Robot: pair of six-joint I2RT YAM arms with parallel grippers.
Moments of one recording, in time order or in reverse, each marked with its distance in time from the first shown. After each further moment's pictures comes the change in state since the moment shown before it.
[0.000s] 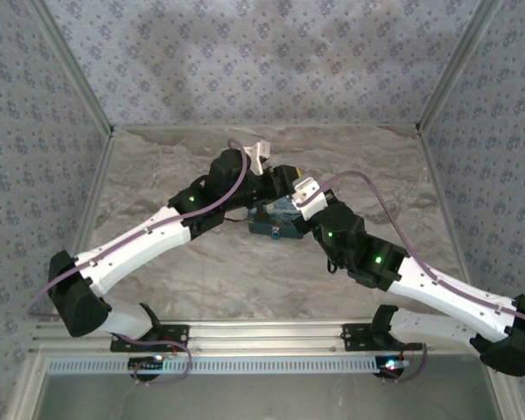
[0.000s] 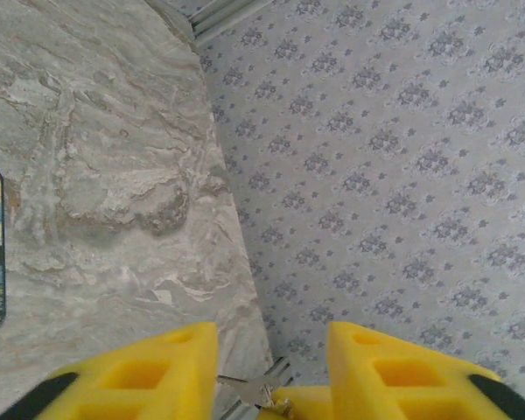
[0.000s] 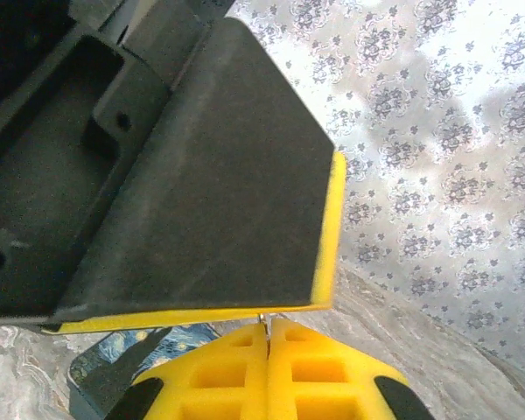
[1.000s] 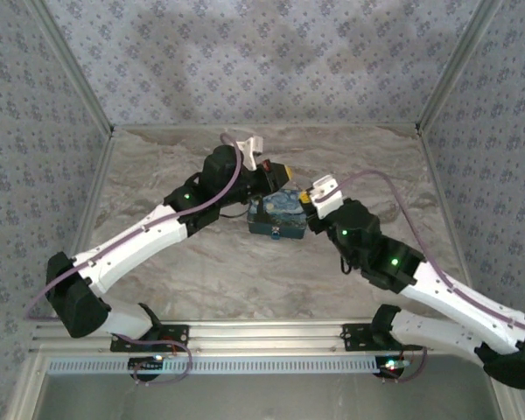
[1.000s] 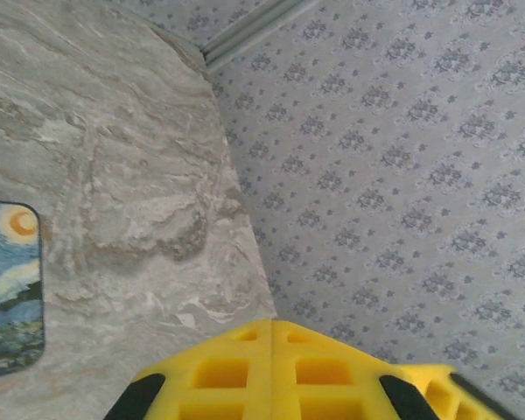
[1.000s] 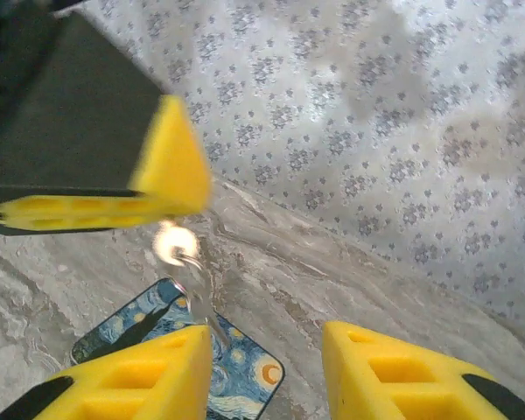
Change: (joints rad) left arm 0.063 -0.018 -0.032 0.021 -0.003 0.093; right arm -0.109 -0.108 0.003 -0.148 -0.113 0.137
